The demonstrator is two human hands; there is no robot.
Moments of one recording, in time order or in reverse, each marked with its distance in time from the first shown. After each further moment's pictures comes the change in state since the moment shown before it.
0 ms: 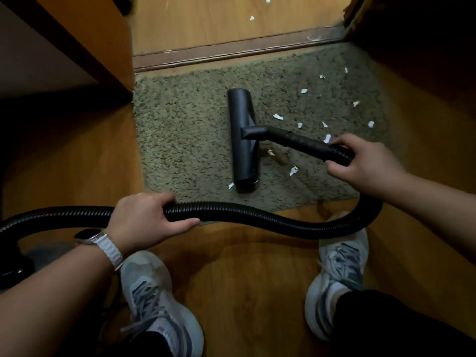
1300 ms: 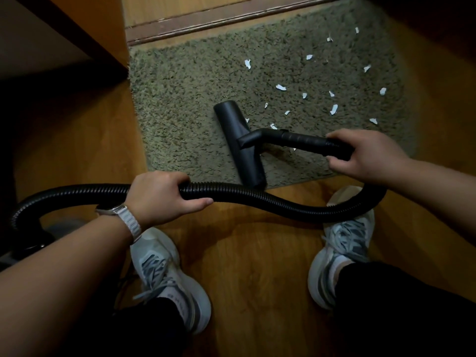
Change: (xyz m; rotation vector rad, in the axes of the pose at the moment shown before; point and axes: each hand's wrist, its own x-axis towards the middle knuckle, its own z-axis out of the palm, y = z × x) left_hand 0.008 0.022 0.007 0.046 -0.084 0.056; right_hand -0.011 0.031 0.030 -0.088 -0.020 -0.268
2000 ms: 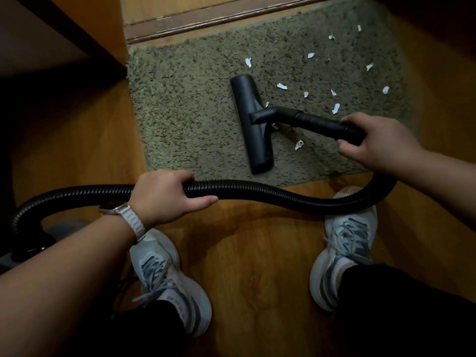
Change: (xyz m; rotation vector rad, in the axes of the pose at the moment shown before) left_hand 0.005 0.007 0.002 -0.037 0.016 -0.005; right_hand 0.012 0.012 -0.007 -0.045 0.098 0.110
